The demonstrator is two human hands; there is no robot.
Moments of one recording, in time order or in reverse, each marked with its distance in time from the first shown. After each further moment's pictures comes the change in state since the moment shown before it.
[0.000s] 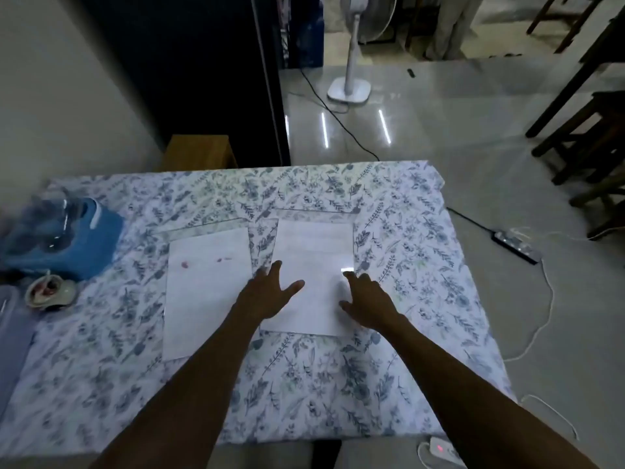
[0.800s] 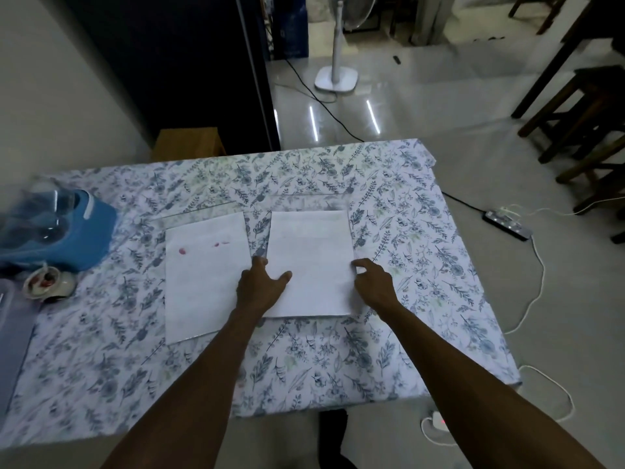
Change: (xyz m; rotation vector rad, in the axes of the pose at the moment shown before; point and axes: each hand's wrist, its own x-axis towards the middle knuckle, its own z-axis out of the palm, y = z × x) left_hand -0.029 -0.015 0.022 -0.400 0.196 -0.118; right_hand -0.040 -0.006 0.005 0.685 0.217 0.319
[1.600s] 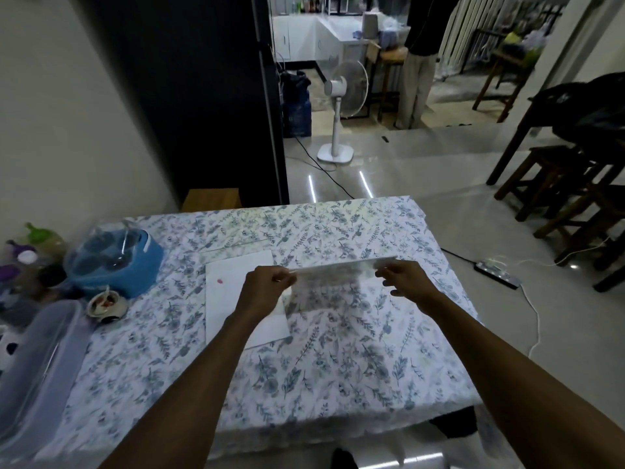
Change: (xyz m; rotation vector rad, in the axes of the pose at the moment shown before) left_hand -0.068 0.008 -0.119 -0.102 0.059 0.493; right_hand -0.060 -0.057 -0.073 0.182 -0.013 -0.188
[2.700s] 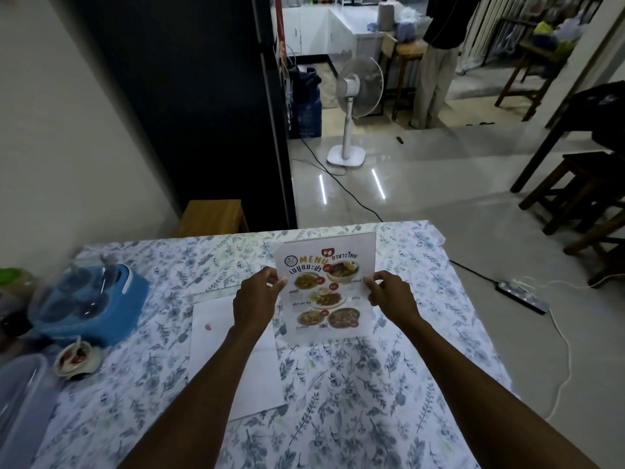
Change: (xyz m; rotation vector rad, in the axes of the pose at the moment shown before) left_hand 0.135 0.000 0.014 0.165 0.213 -0.138; right_hand 0.142 -0.020 0.034 -0.312 0.088 -0.097
